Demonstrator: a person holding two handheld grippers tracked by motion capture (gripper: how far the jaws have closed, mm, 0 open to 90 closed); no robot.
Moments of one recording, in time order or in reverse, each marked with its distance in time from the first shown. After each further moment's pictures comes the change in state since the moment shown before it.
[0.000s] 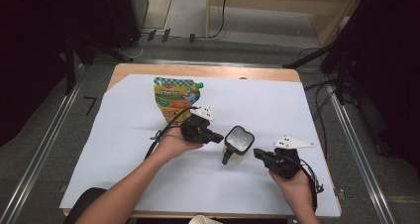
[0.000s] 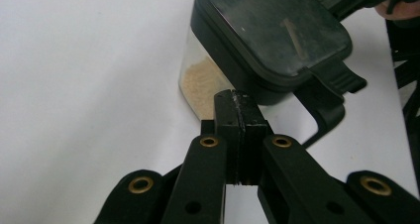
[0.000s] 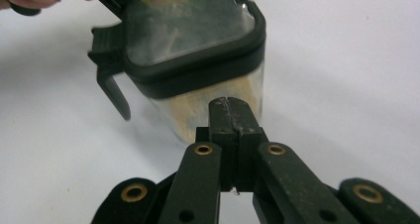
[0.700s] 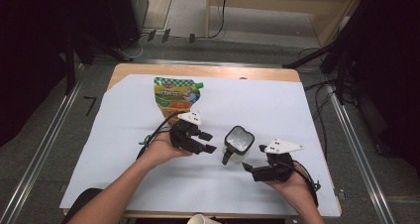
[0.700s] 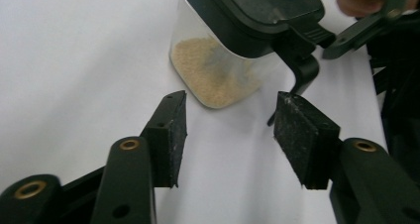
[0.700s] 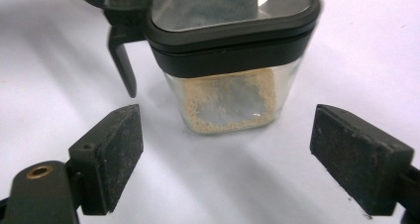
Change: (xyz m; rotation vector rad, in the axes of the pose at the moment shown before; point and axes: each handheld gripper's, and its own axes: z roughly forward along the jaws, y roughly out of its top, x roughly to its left) left arm 0.000 -0.030 -0.017 -0.045 -0.054 -0.031; right arm 0.007 -0.006 0.012 0.034 0.024 -0.145
